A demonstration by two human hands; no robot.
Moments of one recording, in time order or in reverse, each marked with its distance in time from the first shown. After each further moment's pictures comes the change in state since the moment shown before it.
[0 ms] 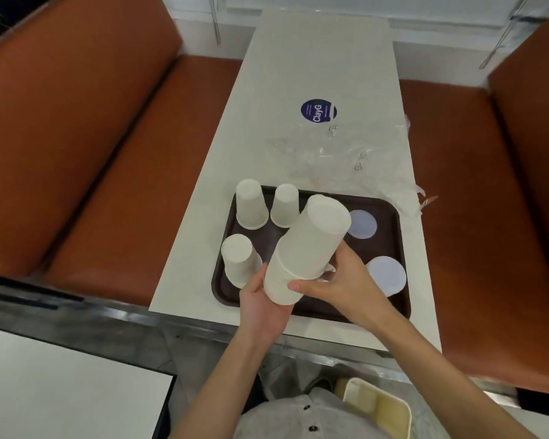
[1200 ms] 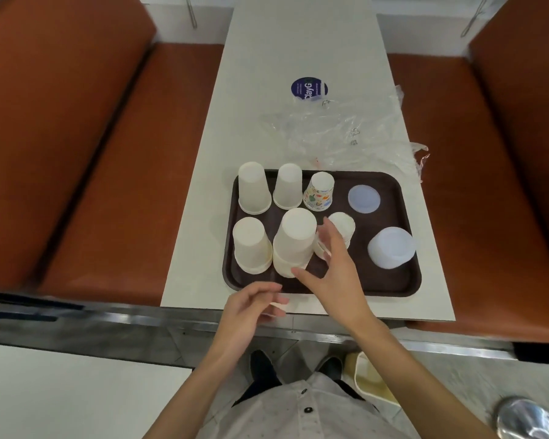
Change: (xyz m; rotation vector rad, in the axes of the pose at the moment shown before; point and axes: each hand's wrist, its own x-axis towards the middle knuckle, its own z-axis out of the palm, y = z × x) left_hand -0.061 0.044 -0.065 0.902 -0.010 0.091; right_hand -0.014 0.052 0.070 -0.083 0.290 0.096
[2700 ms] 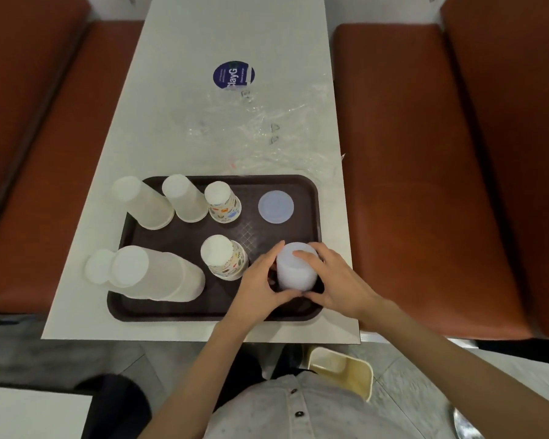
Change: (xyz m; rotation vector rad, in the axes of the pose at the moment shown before) left_hand 0.141 -0.029 0.214 0.601 -0.080 0.366; right_hand 0.070 0.160 -0.213 -0.688 -0.381 -0.359
